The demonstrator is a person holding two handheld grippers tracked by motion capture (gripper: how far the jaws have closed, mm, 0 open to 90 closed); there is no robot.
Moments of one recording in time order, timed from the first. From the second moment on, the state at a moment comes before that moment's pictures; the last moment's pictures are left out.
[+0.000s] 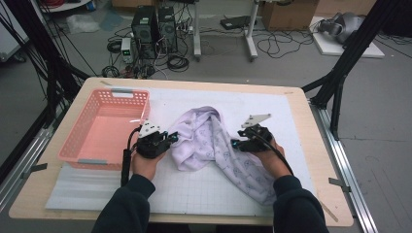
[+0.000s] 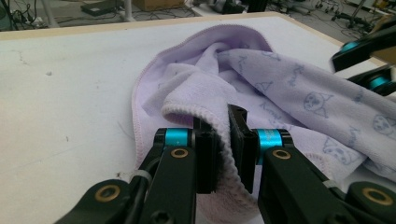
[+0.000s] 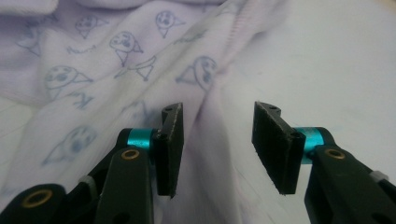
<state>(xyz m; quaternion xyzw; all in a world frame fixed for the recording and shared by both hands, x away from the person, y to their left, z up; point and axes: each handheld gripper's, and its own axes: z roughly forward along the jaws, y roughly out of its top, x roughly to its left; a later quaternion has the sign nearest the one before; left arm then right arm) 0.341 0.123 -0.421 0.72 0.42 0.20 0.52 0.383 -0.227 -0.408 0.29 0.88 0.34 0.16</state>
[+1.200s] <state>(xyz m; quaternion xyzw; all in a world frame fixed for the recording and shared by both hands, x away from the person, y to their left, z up) 0.375 0.109 -0.418 0.69 0.47 0.25 0.50 0.449 -0.254 -0.410 0.36 0.85 0.37 0.13</state>
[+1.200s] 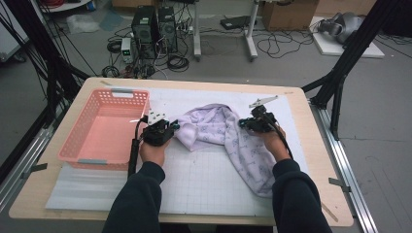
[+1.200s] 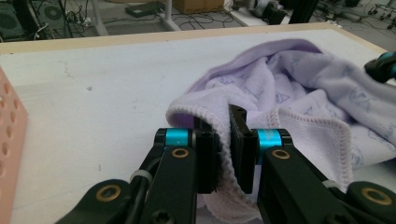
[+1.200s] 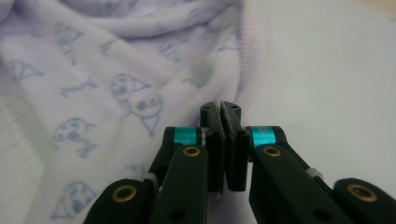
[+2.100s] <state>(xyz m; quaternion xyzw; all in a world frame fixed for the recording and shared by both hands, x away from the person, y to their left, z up) 0.361 -0.002 -0.440 0.81 0.35 0.16 0.43 0.390 -0.329 -0.377 0.43 0.77 0.37 0.29</state>
